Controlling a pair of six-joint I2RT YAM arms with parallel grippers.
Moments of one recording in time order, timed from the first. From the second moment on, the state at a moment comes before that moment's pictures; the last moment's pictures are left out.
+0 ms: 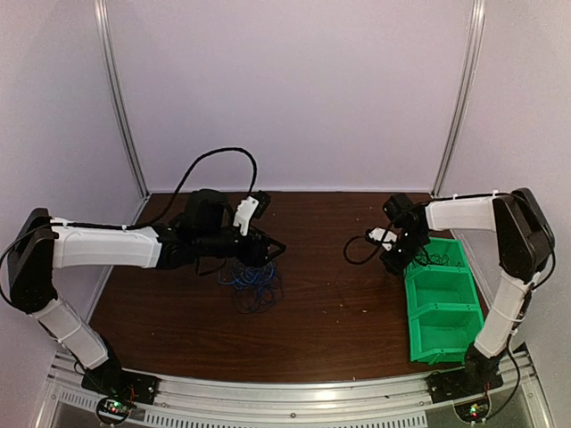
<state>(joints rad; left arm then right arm) -0.80 1.57 0.97 0.15 0.23 -0.17 0.36 1.82 1.16 -0.66 0.02 -0.31</state>
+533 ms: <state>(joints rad) -0.80 1.57 0.97 0.16 0.22 -0.19 0.14 1.45 1.23 -0.75 -0.08 -0.41</state>
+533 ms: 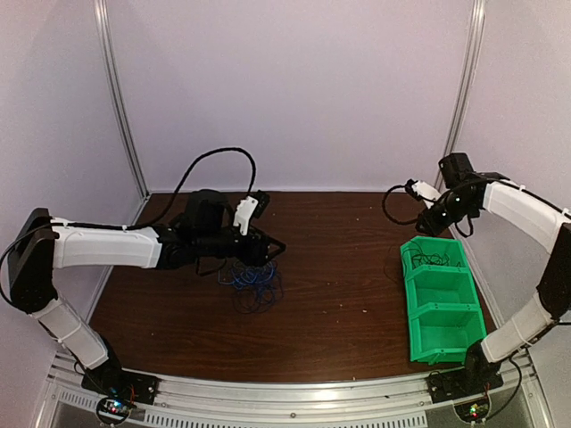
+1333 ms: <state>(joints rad) -0.80 1.62 0.96 0.19 0.23 -0.21 0.44 1.43 0.99 -0.78 0.24 -0.85</state>
